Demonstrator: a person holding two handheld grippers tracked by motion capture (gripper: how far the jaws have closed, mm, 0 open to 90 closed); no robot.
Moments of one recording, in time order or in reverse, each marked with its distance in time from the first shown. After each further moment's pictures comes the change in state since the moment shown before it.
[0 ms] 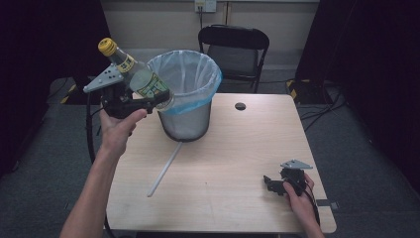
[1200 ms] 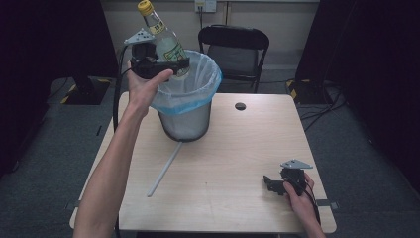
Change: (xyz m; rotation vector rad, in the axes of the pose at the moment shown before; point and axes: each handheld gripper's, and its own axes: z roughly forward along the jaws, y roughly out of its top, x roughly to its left) left arm 0.046 0.035 0.092 0.095 0.083 -0.037; right arm -0.001 0.000 0.000 -0.001 0.007 -0.005
